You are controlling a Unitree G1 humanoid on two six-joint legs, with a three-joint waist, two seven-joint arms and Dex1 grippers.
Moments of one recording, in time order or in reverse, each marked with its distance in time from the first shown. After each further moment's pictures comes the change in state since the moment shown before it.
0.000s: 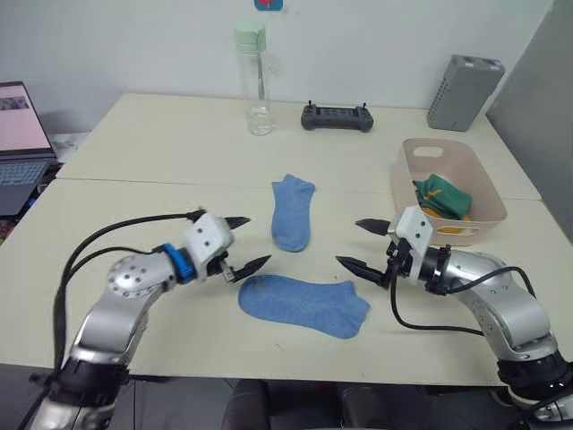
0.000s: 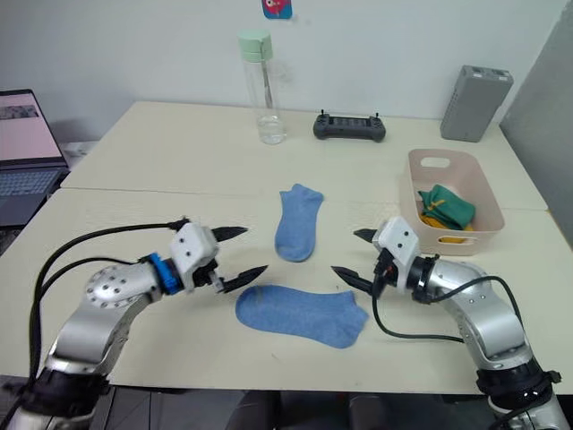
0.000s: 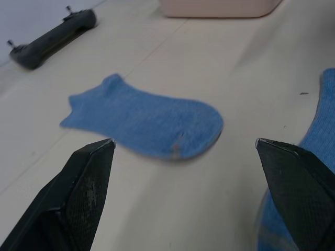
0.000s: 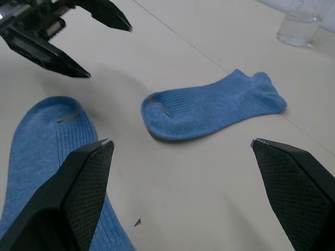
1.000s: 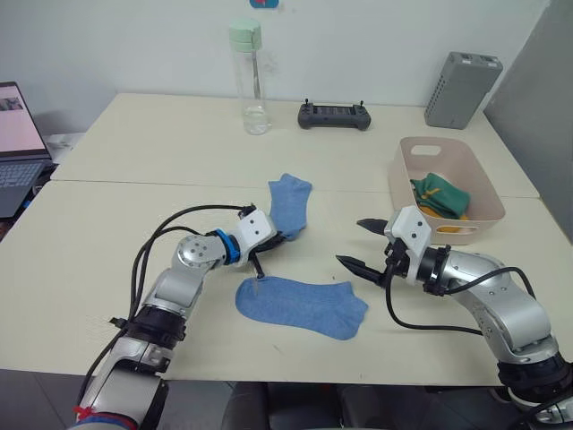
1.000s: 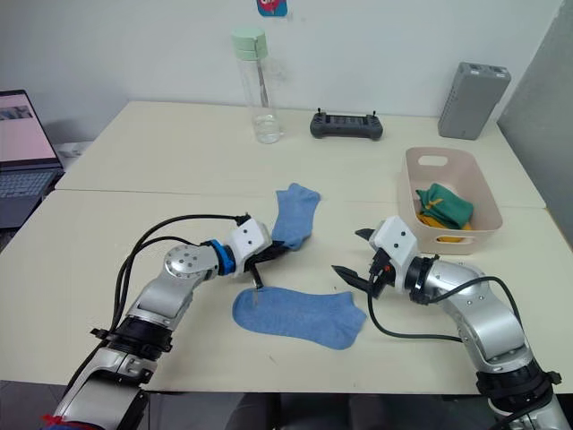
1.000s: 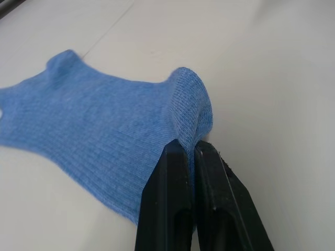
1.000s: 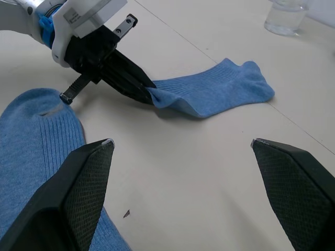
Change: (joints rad) left arm -0.229 -0.182 -0.111 0.442 0.157 -0.112 0.010; right arm 0.009 -0.004 0.004 -0.042 -0.020 0.042 -0.046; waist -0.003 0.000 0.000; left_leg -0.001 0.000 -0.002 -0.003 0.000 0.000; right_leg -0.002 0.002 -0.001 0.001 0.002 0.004
